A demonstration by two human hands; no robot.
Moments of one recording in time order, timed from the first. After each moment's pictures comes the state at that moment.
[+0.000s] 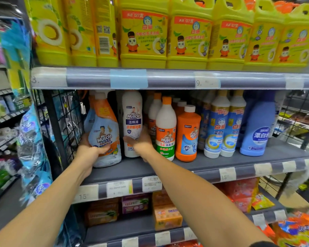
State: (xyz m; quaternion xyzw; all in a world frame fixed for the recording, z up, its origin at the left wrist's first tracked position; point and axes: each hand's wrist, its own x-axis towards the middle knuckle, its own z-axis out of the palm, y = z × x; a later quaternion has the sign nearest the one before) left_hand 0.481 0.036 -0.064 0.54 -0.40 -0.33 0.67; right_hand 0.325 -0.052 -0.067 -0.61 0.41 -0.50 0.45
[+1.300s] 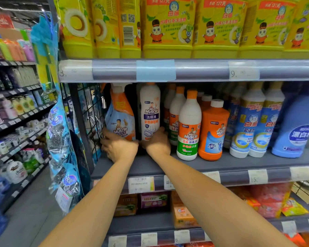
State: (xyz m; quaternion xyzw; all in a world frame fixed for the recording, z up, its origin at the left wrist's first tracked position) left_hand 0.438 0.011 -0.069 0.77 -0.29 -0.05 0.56; right_hand 0.349 -0.047 -0.072 -0.66 0.62 -0.35 0.24
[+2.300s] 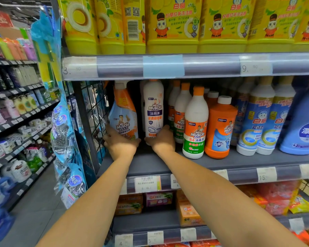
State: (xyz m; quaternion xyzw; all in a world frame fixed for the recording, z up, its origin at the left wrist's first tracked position) left_hand 0.472 -0.008 -0.083 0.76 -0.34 -0.04 0.55; right_hand 0.353 -0.060 -0.078 -0.65 0.61 -0.38 0.25
